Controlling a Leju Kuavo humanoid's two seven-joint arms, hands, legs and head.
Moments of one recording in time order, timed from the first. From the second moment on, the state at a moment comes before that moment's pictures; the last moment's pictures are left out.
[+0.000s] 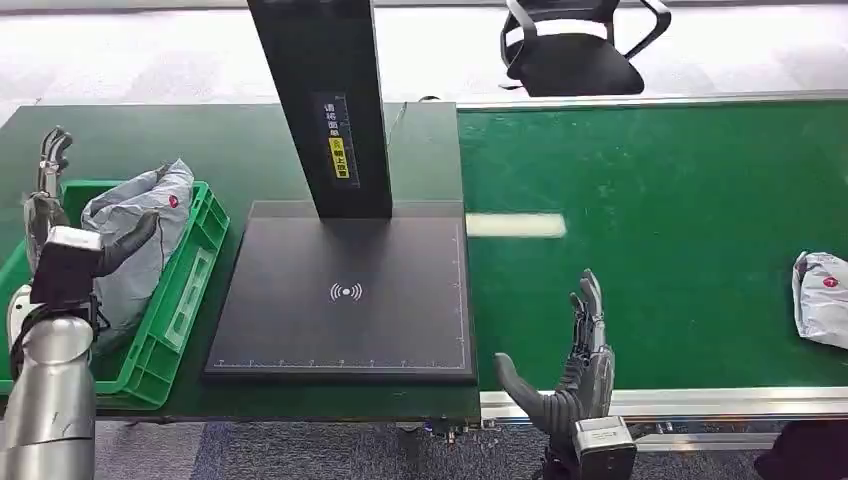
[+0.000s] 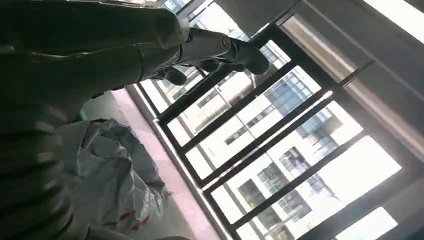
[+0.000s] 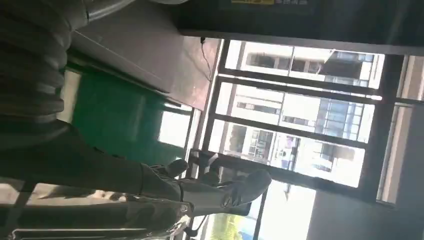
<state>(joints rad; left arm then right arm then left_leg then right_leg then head) -0.42 0.21 0.21 -1.29 -0.41 0.13 -0.49 0.19 0.25 0.20 -1.56 0.28 -0.20 -0.69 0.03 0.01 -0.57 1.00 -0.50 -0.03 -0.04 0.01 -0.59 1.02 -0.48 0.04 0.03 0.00</state>
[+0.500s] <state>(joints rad) -0.07 0.03 0.05 -1.68 -0.42 0.27 -0.59 0.19 0.26 0.19 -1.56 0.27 -0.22 -0.69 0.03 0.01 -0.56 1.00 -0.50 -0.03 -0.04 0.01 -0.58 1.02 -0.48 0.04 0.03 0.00</state>
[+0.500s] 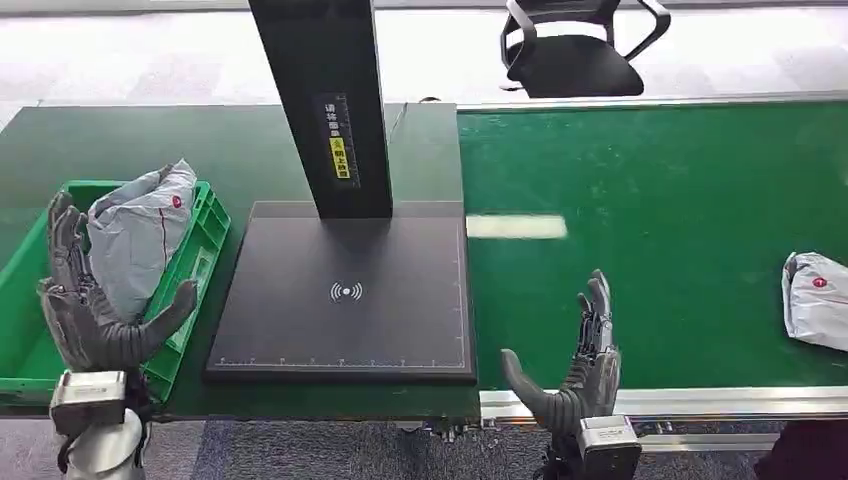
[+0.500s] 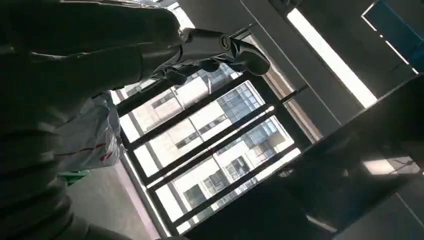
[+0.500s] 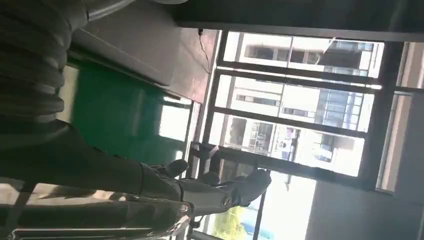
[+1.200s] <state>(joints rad) 0.23 -0.13 -0.18 -1.79 -0.41 0.19 -0.64 0.17 0.26 0.19 -1.55 0.26 -0.22 -0.68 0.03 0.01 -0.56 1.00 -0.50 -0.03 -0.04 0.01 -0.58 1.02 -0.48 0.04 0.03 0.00</state>
